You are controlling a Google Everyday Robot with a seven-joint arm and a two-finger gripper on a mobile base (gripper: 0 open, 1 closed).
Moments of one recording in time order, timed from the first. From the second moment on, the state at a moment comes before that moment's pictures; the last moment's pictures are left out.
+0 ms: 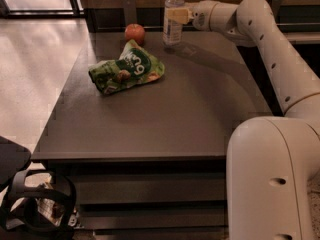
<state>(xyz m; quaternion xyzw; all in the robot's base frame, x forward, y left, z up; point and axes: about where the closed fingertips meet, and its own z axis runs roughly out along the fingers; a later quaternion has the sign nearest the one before) 0.883 -0.079 0.950 -0.28 0.68 0.29 0.61</state>
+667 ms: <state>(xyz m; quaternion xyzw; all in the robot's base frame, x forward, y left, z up) 0.880 -0.073 0.919 -0.31 0.69 0.30 0.58</state>
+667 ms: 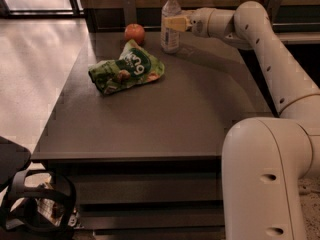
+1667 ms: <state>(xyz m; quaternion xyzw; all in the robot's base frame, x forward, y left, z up) 0.881 -0.065 0.917 -0.31 0.69 0.30 0.58</state>
